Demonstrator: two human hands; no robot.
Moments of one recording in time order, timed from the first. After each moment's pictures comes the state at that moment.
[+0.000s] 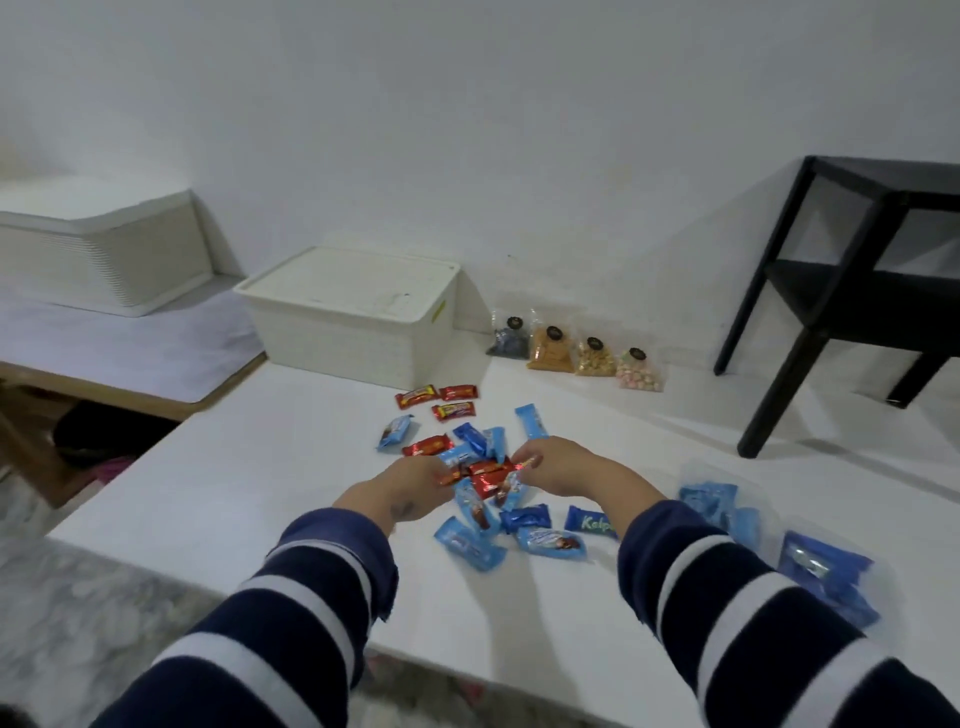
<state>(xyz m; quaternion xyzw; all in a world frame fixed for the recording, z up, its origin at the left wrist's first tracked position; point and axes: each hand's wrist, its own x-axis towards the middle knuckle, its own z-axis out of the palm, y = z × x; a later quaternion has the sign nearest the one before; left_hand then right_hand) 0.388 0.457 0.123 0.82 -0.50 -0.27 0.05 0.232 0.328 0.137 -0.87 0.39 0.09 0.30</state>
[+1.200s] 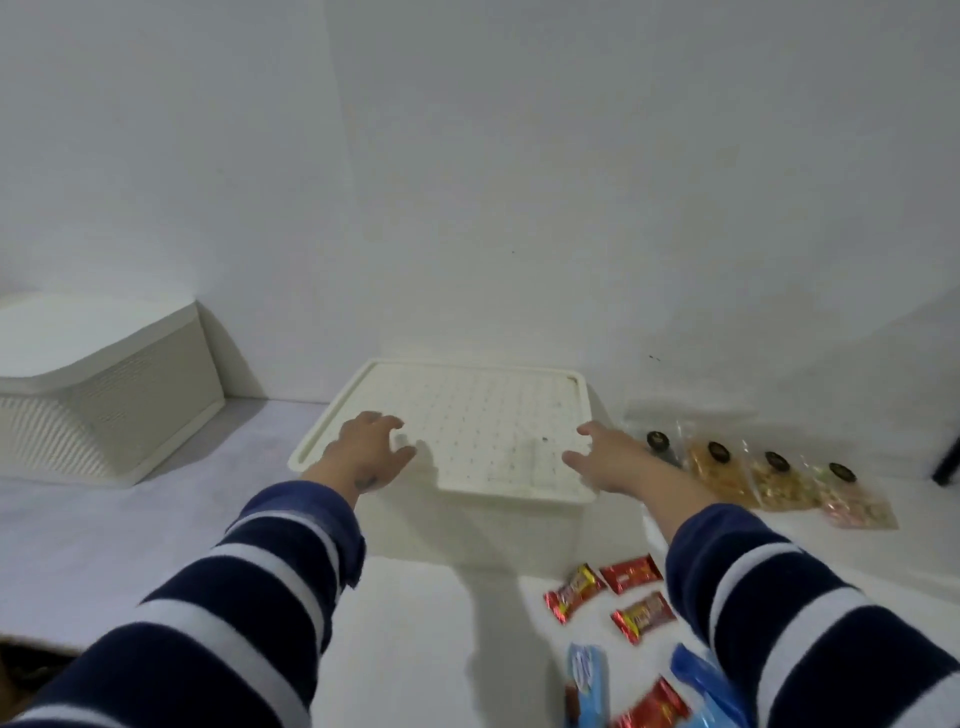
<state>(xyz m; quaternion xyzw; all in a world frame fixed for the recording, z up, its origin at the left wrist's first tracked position) 0.843 0.314 0.162 0.86 -0.49 -0.10 0.11 0.578 0.187 0.169 -0.81 0.51 -0.03 0.28</state>
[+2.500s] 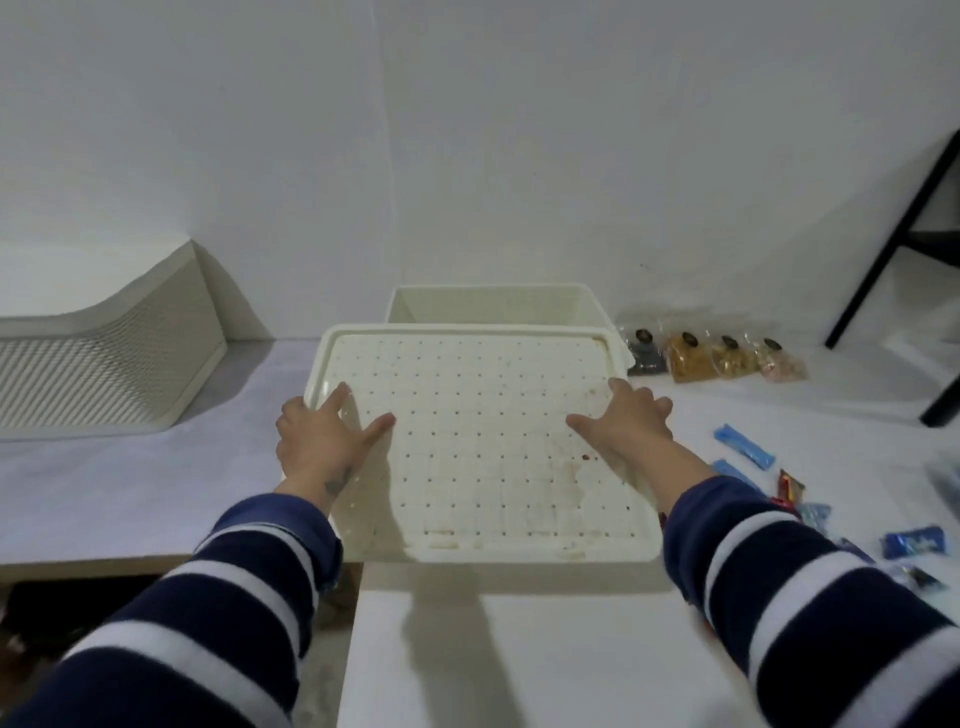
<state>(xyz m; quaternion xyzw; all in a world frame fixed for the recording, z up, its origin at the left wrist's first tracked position) 0.933 0.480 0.127 0.87 -0.42 -0.07 0.24 0.635 0.372 0.152 -0.67 0.70 -0.12 0.19</state>
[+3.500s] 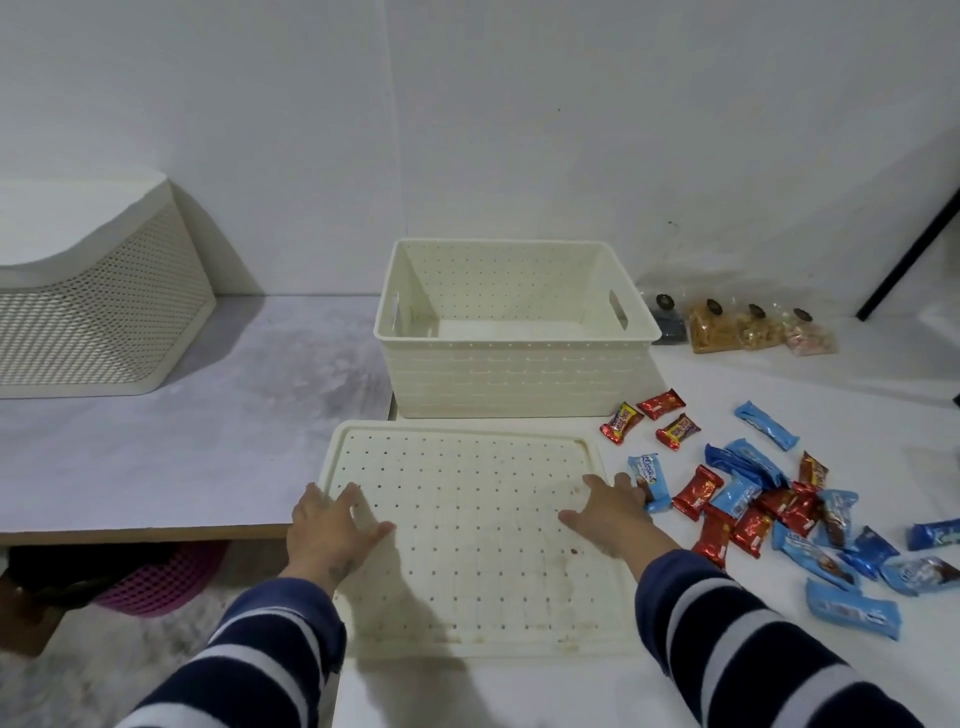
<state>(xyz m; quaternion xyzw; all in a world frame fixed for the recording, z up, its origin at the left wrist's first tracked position) 0.931 0.527 0.006 0.88 -0.43 -0.21 0.07 0.640 0.400 0.024 -0.69 0.68 0.12 0.24</state>
